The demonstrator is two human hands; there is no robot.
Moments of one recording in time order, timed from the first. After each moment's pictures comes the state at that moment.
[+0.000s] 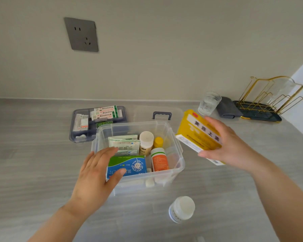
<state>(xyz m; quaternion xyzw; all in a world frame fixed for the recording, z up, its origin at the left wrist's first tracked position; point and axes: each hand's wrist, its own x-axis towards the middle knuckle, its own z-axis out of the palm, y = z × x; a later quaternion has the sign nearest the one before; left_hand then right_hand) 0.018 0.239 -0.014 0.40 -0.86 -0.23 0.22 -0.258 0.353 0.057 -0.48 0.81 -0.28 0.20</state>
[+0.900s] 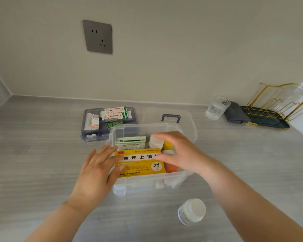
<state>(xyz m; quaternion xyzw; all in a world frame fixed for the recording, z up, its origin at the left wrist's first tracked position) 0.040 0.222 -0.018 0.38 -0.87 -0.20 0.25 -0.175 0.286 0.028 -0.63 0.71 -0.22 0.22</state>
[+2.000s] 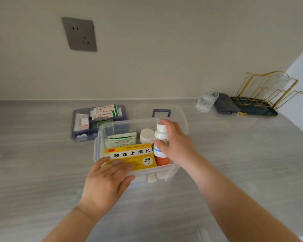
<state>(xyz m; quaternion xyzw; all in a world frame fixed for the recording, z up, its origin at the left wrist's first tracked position) 0.019 0.242 -0.041 0.23 -0.92 0.01 0.30 -0.172 0.293 0.020 -0.52 0.81 -0.25 0.10</state>
